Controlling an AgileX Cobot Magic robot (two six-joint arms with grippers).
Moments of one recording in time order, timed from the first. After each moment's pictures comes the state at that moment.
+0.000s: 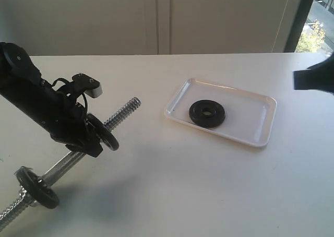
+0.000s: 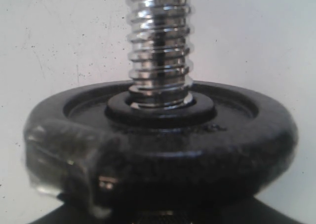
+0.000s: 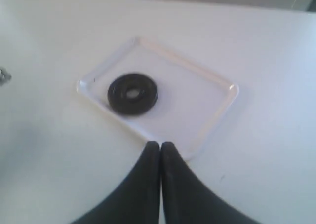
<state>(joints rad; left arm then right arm) -0.33 1.75 -1.06 -0.58 0.75 0.91 0.24 0.97 -0.84 0.06 0.62 -0.04</state>
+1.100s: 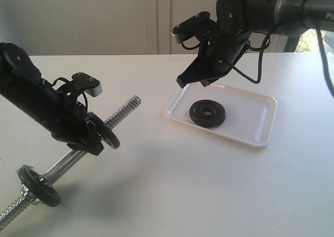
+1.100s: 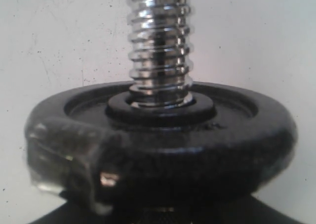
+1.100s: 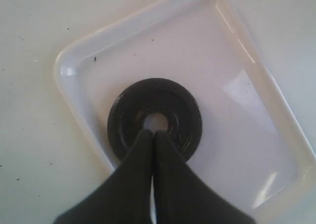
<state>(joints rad) -0.33 1.75 -1.06 -0.60 0.73 0.91 0.43 1.98 -1.61 -0.11 0.79 -0.12</state>
